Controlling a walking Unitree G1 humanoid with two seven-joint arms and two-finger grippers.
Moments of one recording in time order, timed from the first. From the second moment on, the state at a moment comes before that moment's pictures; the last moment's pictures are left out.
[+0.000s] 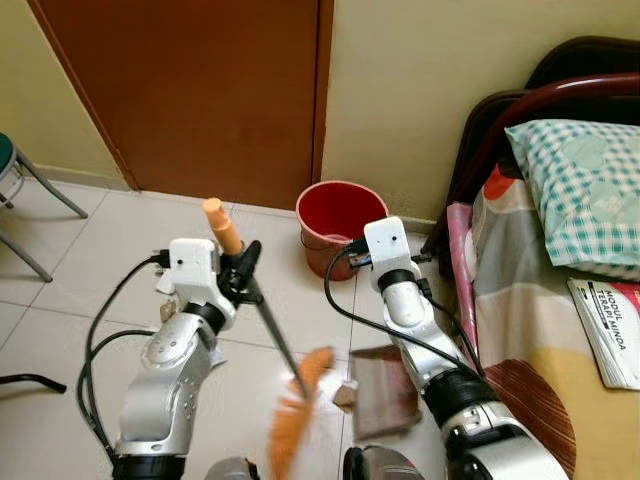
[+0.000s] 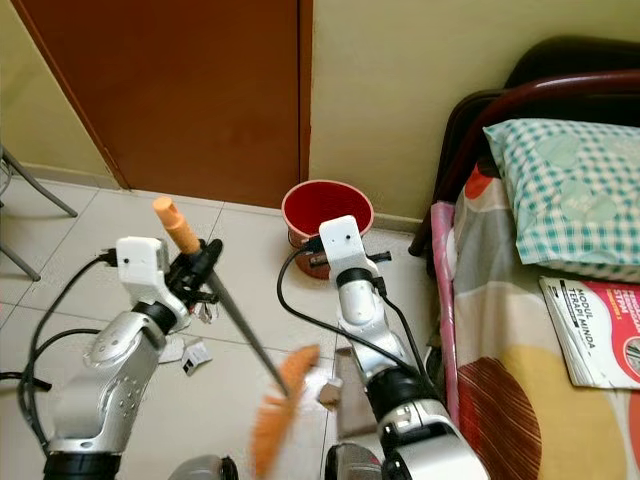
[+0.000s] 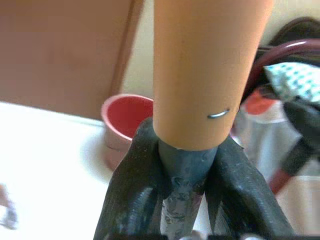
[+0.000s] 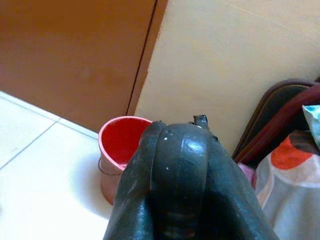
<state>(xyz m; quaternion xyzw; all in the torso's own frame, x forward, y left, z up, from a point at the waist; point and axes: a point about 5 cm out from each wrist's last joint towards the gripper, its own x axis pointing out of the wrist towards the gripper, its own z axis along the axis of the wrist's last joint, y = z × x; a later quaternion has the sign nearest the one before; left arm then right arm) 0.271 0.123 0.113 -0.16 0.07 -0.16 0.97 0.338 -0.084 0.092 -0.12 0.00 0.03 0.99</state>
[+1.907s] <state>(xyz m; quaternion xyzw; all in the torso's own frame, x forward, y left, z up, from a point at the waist) 0.273 0.196 0.113 0.01 0.01 -0.06 1.00 0.296 -0.194 0.066 -0.01 0.01 -0.07 1.00</state>
